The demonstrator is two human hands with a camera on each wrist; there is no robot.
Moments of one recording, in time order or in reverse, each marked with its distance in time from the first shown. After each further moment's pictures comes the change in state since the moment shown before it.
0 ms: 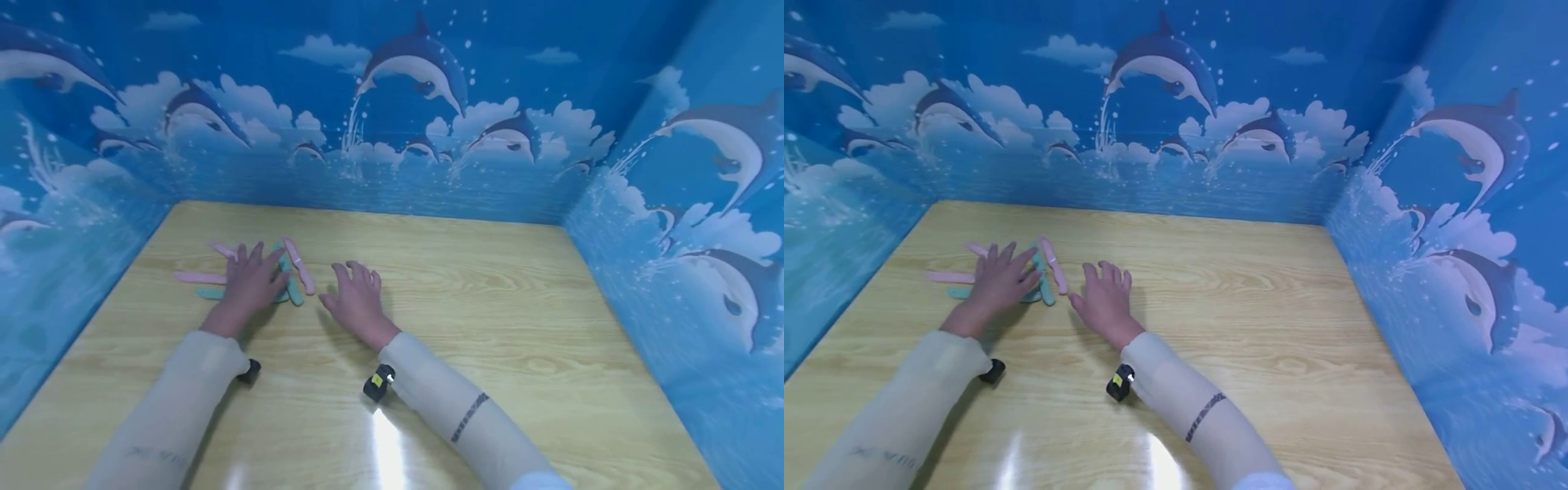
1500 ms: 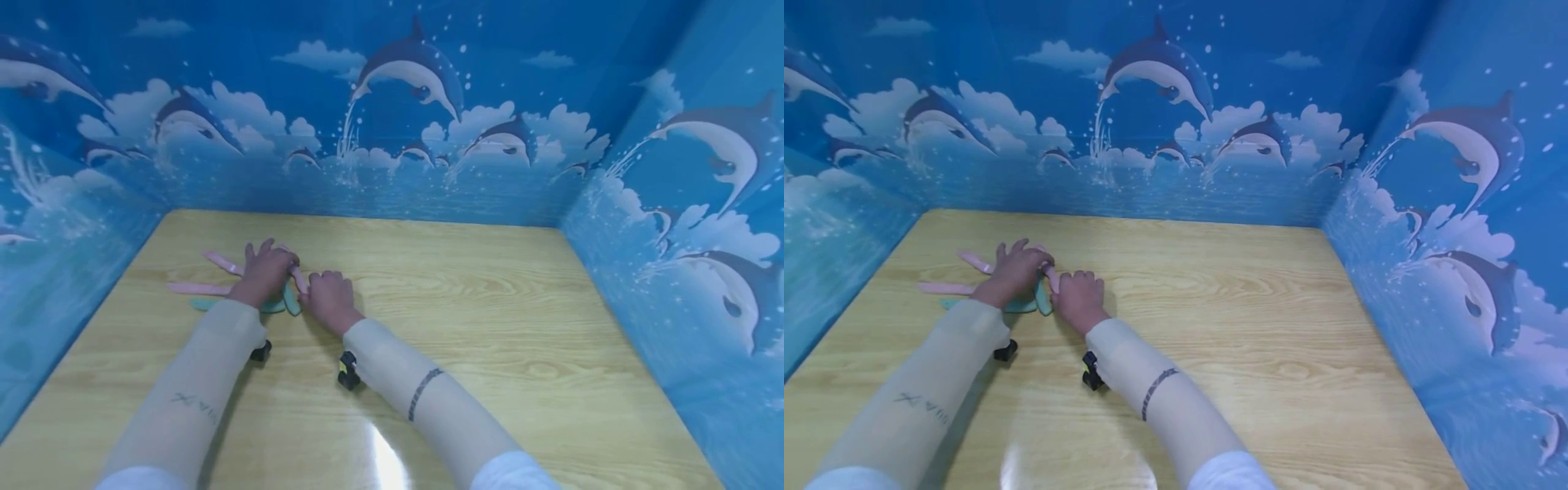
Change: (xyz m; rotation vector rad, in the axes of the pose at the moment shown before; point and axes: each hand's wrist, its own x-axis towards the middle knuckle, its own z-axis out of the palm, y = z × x) left_hand 0.054 0.011 0.003 0.140 -0.067 0.108; right_hand 0.050 -0.024 0.036 -0.232 -0.101 0.004
